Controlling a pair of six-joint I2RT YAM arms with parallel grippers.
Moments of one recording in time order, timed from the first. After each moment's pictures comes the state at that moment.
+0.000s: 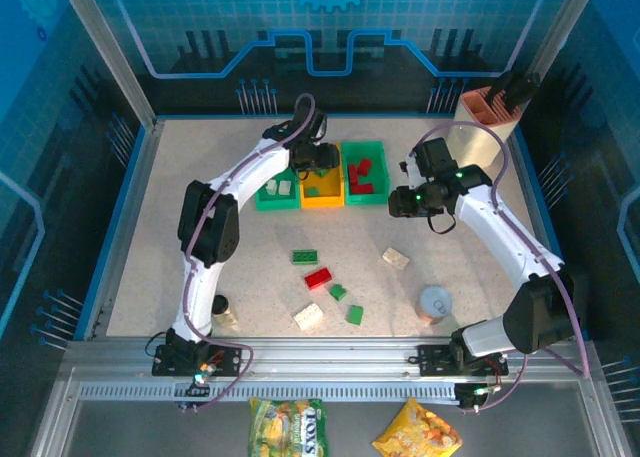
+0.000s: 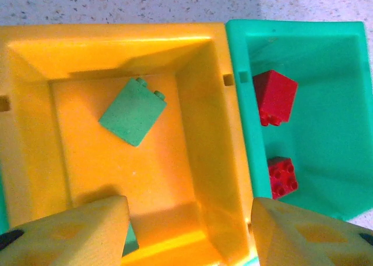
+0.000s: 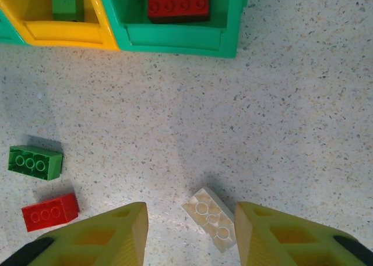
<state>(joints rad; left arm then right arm) -0.44 2.18 1.95 -0.71 0.09 -0.52 0.31 1.42 1.25 -0.94 -0.13 0.23</state>
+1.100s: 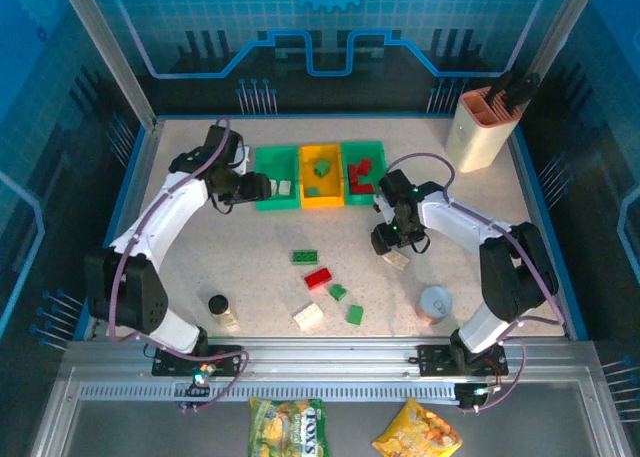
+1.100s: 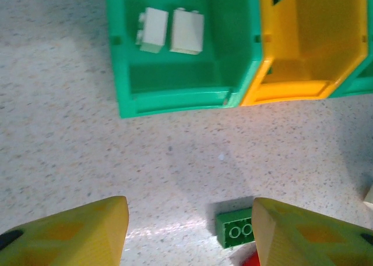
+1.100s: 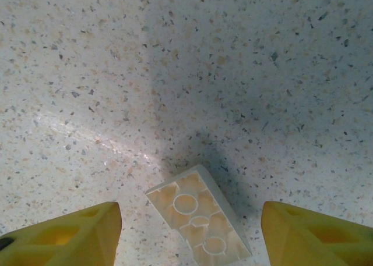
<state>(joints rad) -0.17 1.52 1.32 -0.88 0.20 -0.34 0.44 1.64 1.09 -0.88 -0.03 0.08</state>
